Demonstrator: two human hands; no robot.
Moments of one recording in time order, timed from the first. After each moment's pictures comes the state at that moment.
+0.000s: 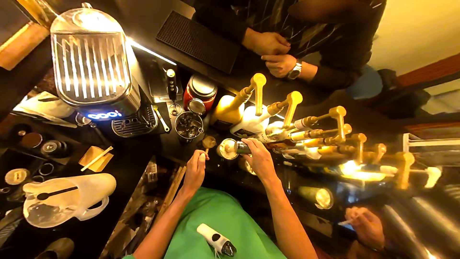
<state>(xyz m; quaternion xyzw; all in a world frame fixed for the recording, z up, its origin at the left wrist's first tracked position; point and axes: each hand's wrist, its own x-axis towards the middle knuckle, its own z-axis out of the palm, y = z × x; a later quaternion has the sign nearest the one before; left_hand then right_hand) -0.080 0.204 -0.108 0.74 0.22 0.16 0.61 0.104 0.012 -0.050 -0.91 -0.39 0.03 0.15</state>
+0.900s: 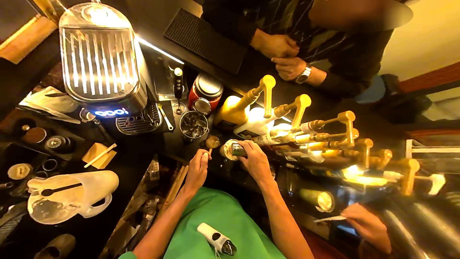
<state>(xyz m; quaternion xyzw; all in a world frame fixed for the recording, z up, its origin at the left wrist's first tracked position) -0.082 0.214 -0.108 0.74 0.22 0.15 0.63 0.088 0.035 -0.057 -0.91 -0.39 0.05 0.13</state>
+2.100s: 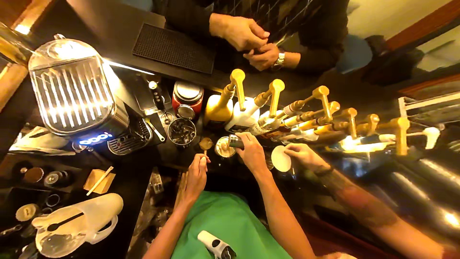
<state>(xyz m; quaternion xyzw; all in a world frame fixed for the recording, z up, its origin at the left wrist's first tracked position) -0.075 0.205 -0.106 0.76 0.16 0.14 0.62 0.088 0.030 -0.059 -0.95 -0.27 0.02 0.16</state>
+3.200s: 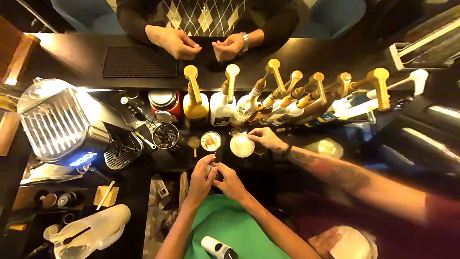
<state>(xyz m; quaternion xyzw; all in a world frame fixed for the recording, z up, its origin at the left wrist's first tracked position) -0.081 0.148 -0.077 0.84 -0.01 0.12 0.53 -0.041 -0.006 -0.079 -0.79 -0.24 0.19 0.53</state>
